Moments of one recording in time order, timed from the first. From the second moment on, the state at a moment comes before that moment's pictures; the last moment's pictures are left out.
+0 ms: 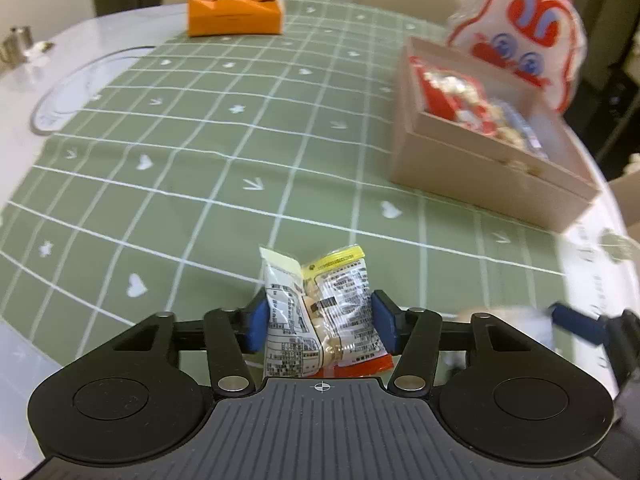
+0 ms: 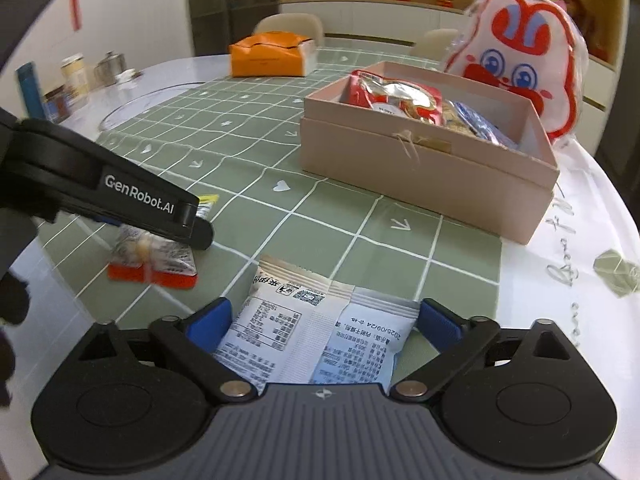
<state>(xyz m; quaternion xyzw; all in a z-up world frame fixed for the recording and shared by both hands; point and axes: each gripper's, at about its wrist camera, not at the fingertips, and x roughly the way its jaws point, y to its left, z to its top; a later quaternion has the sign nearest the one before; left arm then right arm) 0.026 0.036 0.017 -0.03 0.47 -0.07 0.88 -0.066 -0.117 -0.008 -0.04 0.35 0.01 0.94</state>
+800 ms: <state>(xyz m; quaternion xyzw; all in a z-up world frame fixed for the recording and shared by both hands) -0.007 0.054 0.013 -0.08 0.47 -0.17 0.86 -0.097 -0.172 0.022 0.07 0.38 0.01 0.92</state>
